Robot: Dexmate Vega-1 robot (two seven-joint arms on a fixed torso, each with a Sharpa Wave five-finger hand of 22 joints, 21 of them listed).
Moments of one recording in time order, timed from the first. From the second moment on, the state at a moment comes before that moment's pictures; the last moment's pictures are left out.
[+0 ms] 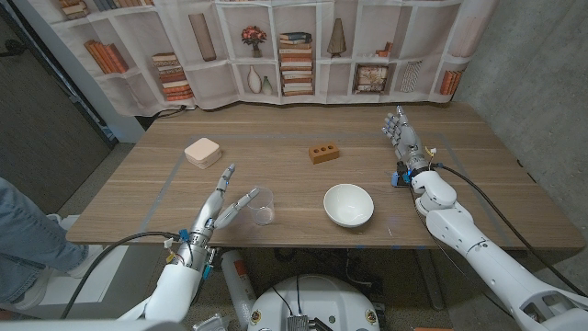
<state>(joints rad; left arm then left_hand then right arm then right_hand) 1.71 0.63 0.11 -2.02 0.16 -0.29 0.47 0.55 -0.10 0.13 -0.02 0.31 -0.17 0.07 0.18 0.19 -0.13 0.10 0.20 0.19 -0.16 0.11 0.19 0.18 -0.17 0.15 0.20 0.18 -0.93 -0.49 -0.33 -1.37 0.66 0.36 -0.04 0.27 -0.06 0.15 0.05 0.25 0.12 0.07 0.20 0.19 0.13 0.10 0.21 0.18 0.04 0.06 0.19 0.18 0.05 -0.02 0.37 0.17</state>
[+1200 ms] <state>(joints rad) 1.72 0.62 0.16 -2.01 0.25 -0.21 0.57 0.52 -0.13 0.09 -0.02 0.32 -0.17 0.09 0.18 0.19 -0.17 0.12 0.19 0.19 -0.17 0.14 0.19 0.19 -0.17 0.19 0.20 0.18 -0.94 -0.49 -0.32 -1.37 0.67 0.39 -0.03 0.27 -0.05 0.15 0.05 0.25 0.12 0.07 0.20 0.19 0.13 0.10 0.21 0.18 0.04 0.06 0.19 0.18 0.05 -0.02 0.36 0.17</state>
